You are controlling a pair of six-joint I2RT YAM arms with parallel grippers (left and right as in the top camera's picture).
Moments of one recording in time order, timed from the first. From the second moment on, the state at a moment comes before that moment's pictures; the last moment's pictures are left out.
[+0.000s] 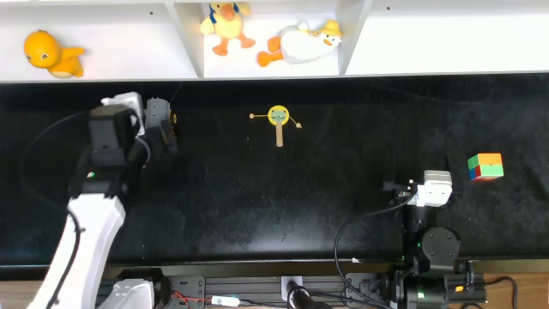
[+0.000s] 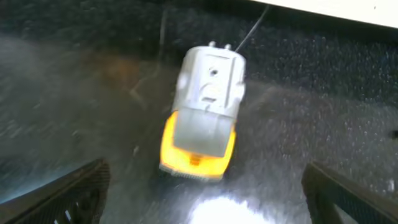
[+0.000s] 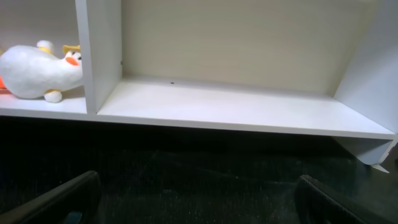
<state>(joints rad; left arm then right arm) 0.00 1.21 0.74 -0.38 -0.06 -0.19 -0.05 0.01 0.02 -0.01 0.05 -0.11</state>
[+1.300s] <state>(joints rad) -0.02 1.14 0.78 -0.51 -0.09 -0.12 -0.05 0.01 0.02 -0.01 0.05 -0.11</state>
